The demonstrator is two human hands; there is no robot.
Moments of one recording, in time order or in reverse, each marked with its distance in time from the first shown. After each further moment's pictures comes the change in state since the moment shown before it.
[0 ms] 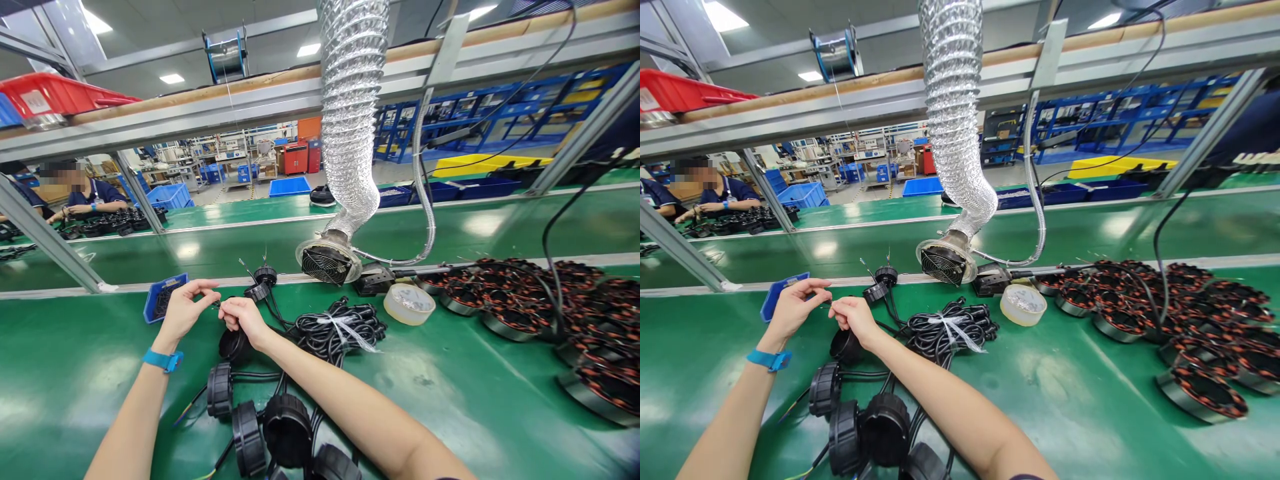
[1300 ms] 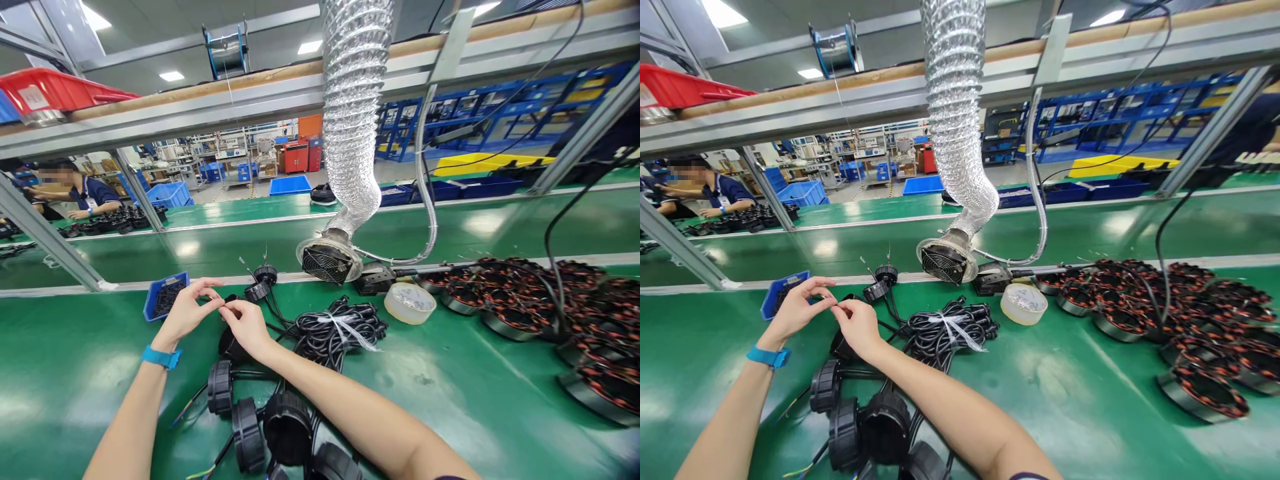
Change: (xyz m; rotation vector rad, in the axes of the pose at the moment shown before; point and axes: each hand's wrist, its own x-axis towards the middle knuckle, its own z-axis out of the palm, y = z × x) left_hand -0.002 0.006 -0.001 0.208 -0.178 0.026; right_hand -0.012 0.015 -0.001 -0.844 0.304 -0.316
